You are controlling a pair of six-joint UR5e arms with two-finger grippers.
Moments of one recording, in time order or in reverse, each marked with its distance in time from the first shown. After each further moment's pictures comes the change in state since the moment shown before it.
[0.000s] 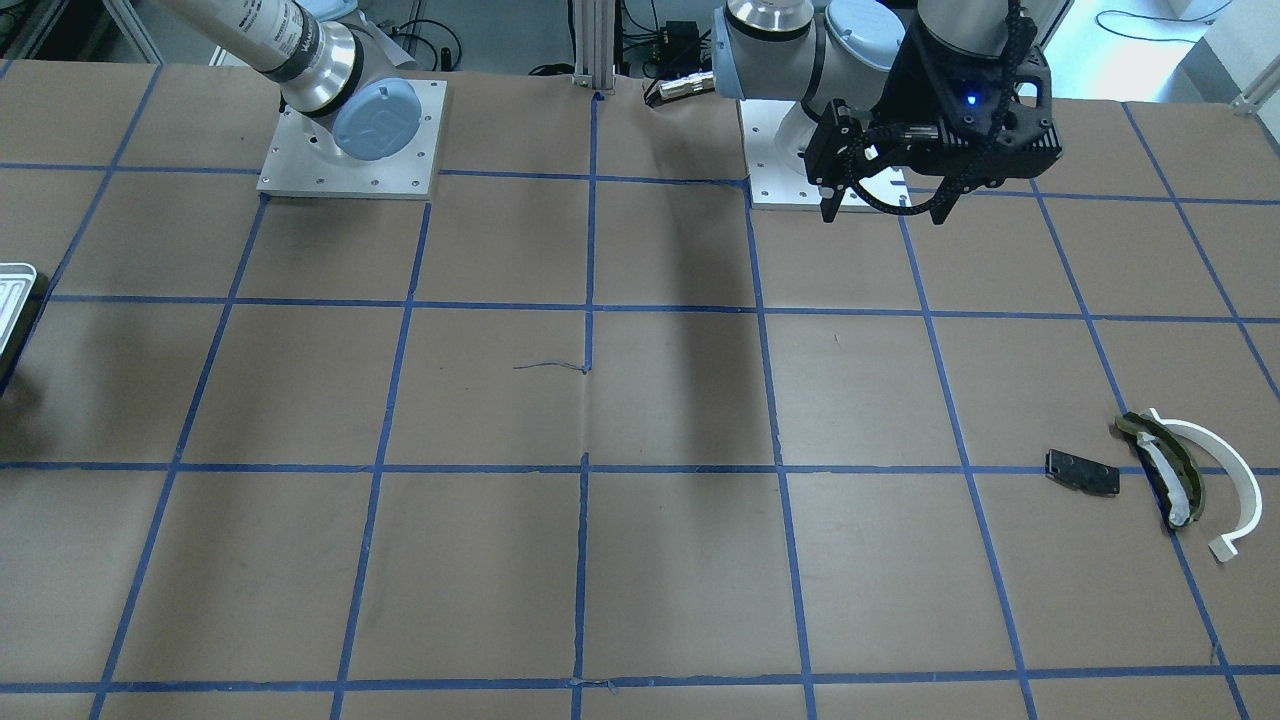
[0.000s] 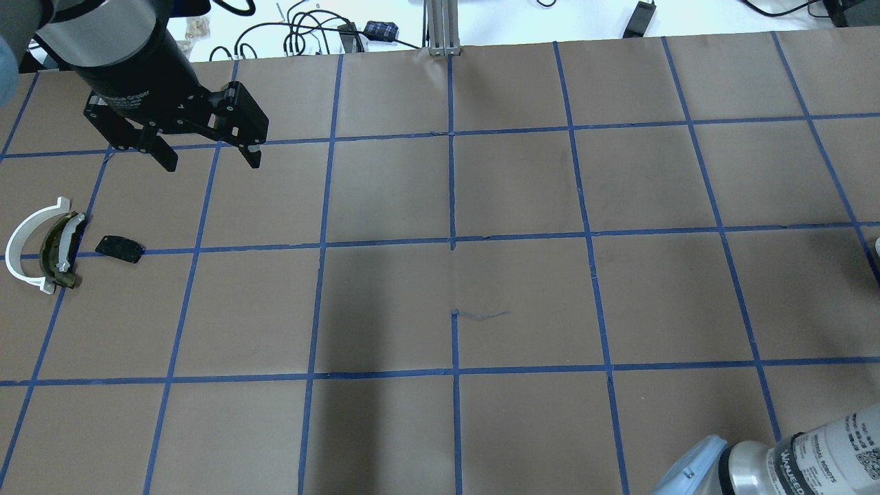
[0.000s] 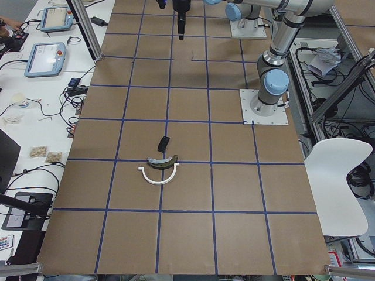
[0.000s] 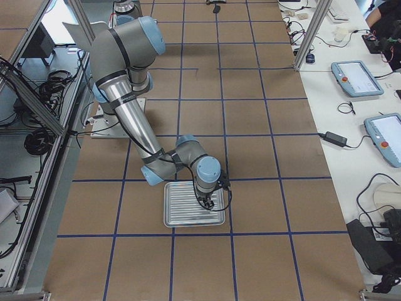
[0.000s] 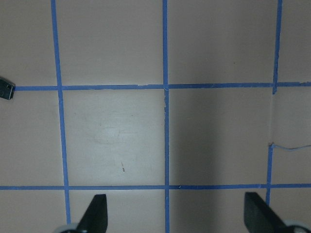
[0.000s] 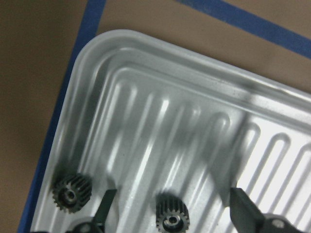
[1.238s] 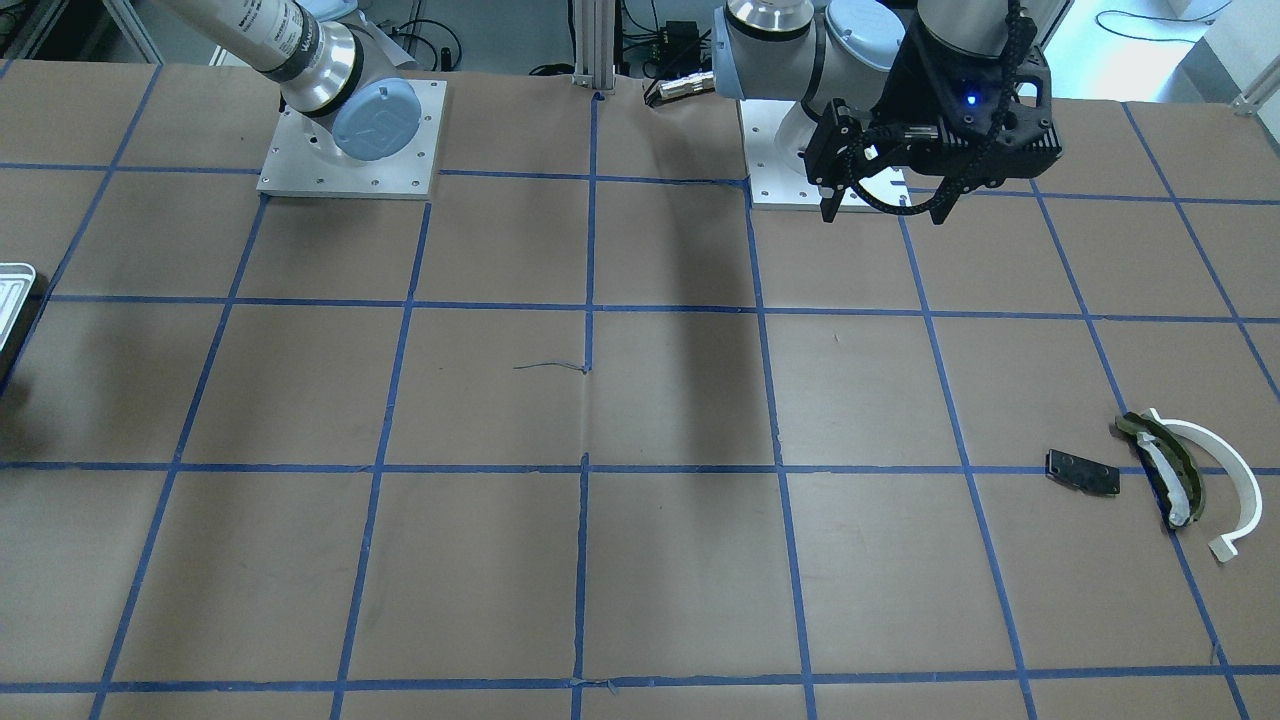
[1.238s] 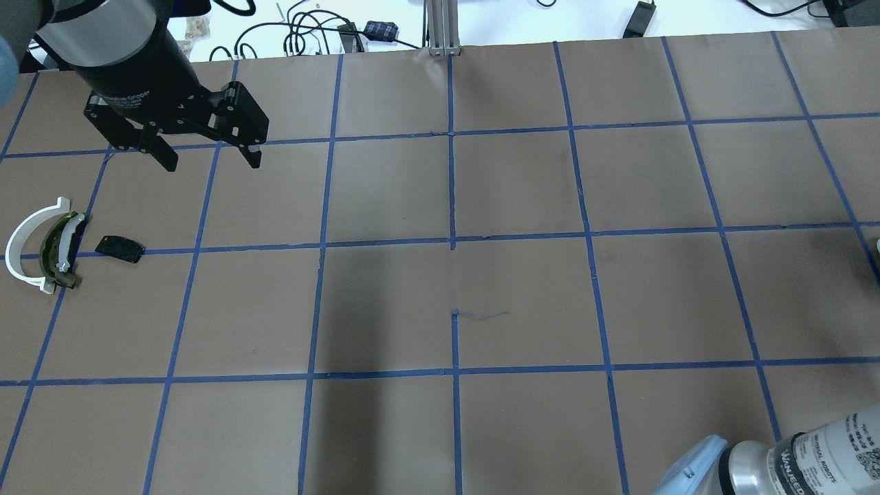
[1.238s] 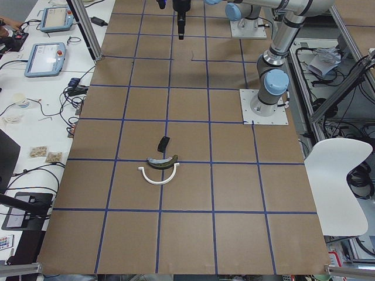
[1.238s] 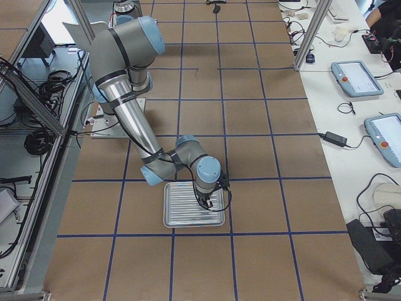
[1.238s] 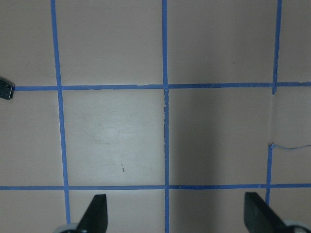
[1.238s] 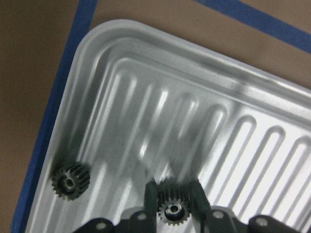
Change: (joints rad) left arm 0.000 0.000 0.001 0.000 0.000 0.000; right arm -0.002 -0.006 -0.007 0.006 -0.018 -0.009
